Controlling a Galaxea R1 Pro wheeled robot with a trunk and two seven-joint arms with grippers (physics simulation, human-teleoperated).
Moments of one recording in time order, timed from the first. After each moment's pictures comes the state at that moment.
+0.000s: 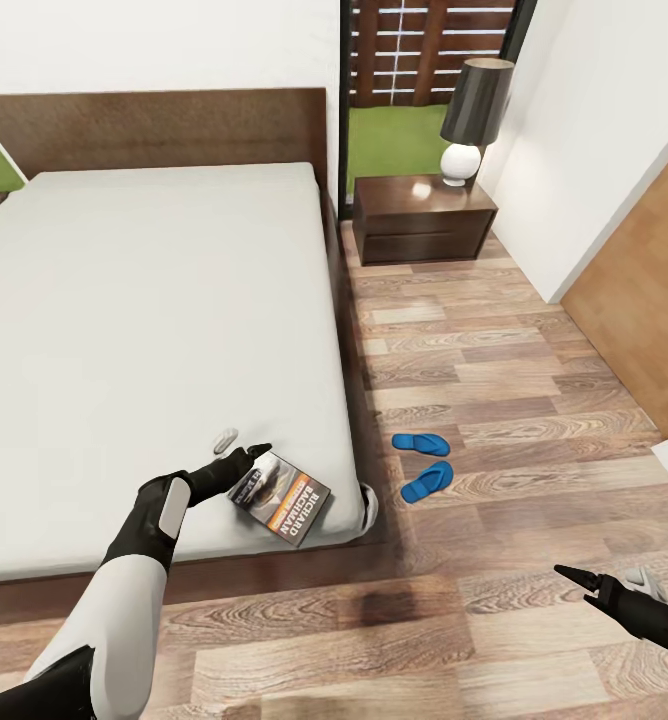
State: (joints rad) left arm -0.83 -0.09 0.51 -0.73 0.15 0.64 -0.48; right arm -0.43 -0.56 -0.20 -0.56 -0.60 0.61 0.80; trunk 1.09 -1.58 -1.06
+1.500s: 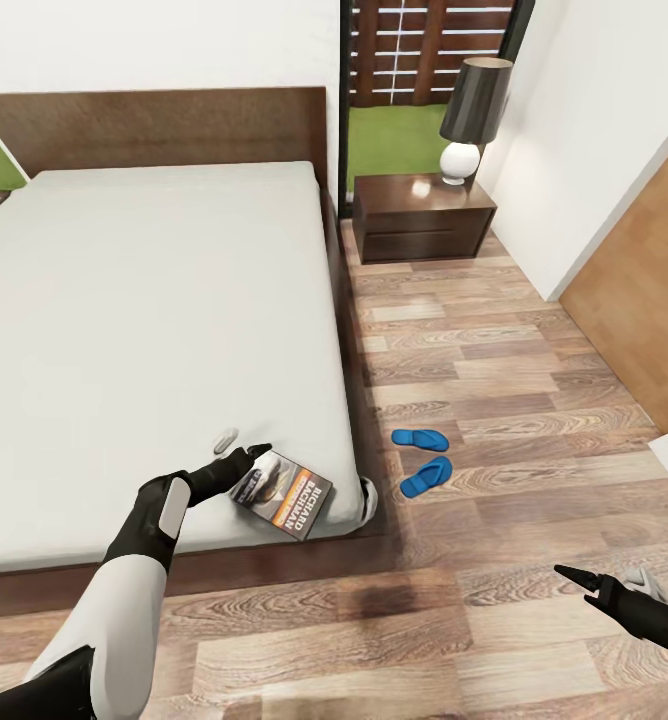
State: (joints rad) left arm -0.83 -0.09 0.51 -0.73 0.15 0.64 -0.48; right arm -0.43 -0.56 -0.20 -0.56 -0.60 0.61 0.80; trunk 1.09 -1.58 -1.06
